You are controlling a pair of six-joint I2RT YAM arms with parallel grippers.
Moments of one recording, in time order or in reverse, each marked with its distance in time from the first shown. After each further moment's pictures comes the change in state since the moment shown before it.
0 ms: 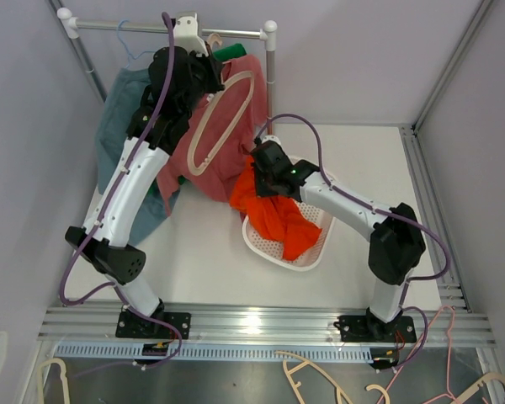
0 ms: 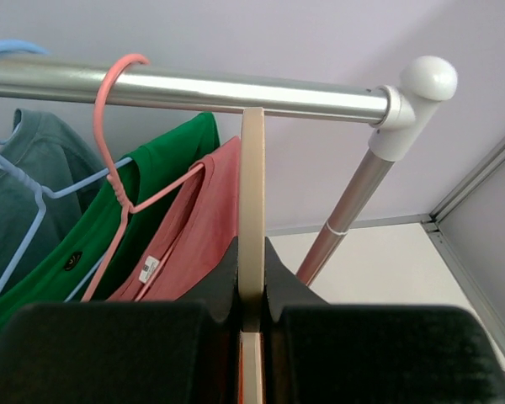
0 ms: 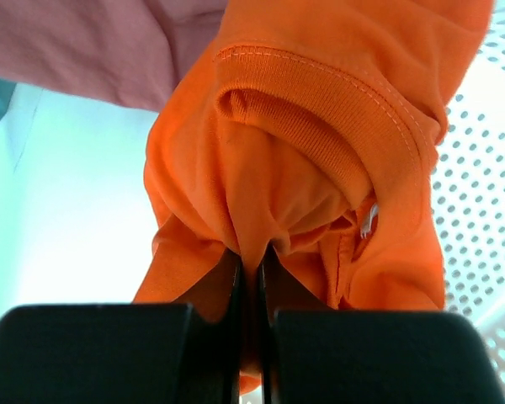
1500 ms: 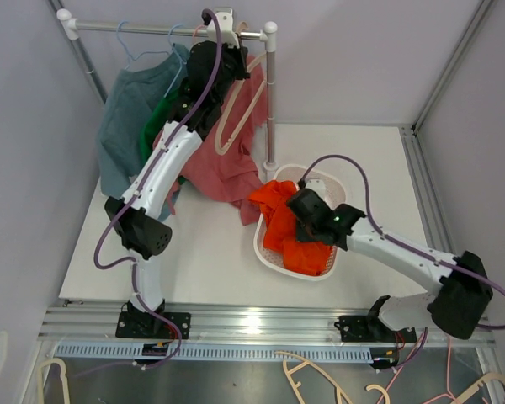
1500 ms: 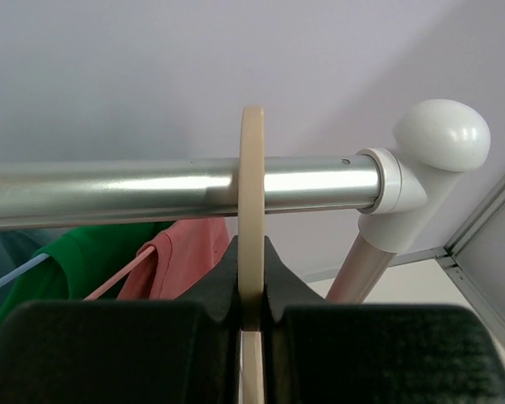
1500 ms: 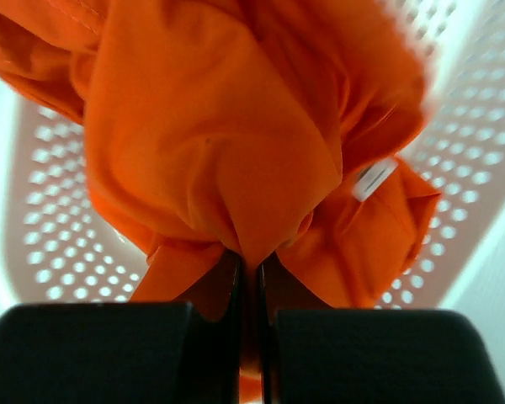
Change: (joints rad) left arm -0.035 0.294 0.201 0.206 0.004 0.085; right arm 0.071 -0.539 -0.549 -0.154 0.149 0.207
